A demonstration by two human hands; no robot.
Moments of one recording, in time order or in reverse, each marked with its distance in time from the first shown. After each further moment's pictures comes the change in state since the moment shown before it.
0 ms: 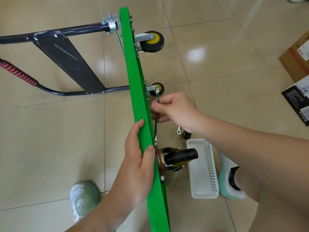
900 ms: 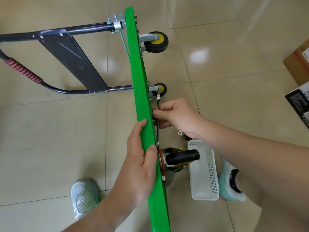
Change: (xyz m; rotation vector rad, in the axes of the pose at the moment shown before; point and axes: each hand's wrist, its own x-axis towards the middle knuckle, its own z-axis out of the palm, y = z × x) left_hand -0.002 0.004 -0.001 0.010 0.017 -0.001; right_hand -0.009 0.004 0.004 0.000 -0.112 0.050
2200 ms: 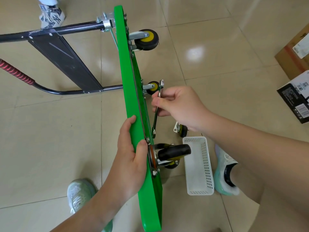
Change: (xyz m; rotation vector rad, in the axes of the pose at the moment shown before) left_hand -0.001 0.005 0.004 0.017 0.011 -0.010; right_hand -0.024 -0.019 -0.021 -0.015 0.109 -0.191
